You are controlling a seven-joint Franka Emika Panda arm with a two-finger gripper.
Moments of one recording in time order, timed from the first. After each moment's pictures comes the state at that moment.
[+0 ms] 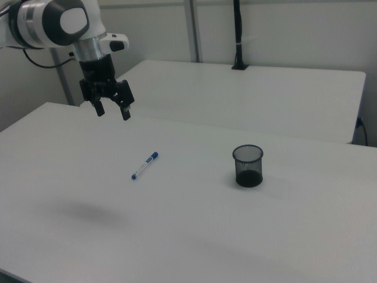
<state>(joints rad) 0.11 0.03 -0.04 -1.64 -0.07 1.68 0.09</state>
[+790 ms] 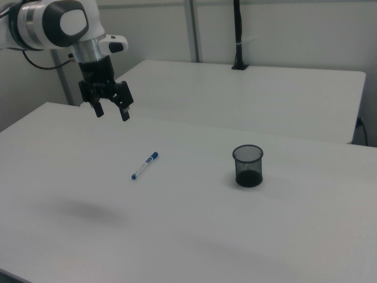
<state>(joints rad) 0.11 0.04 -0.03 -1.64 -0.07 1.68 0.09</state>
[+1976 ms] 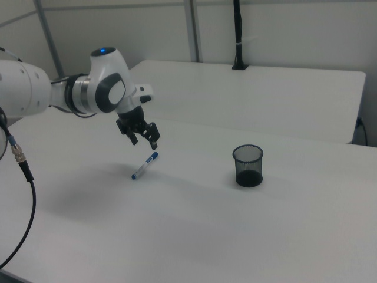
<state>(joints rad) 0.15 0.43 -0.02 -1.65 -0.07 2.26 0.18</state>
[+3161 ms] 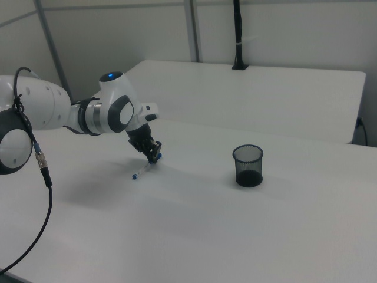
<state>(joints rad) 0.16 0.60 -0.03 -1.58 -0.12 2.39 0.28</state>
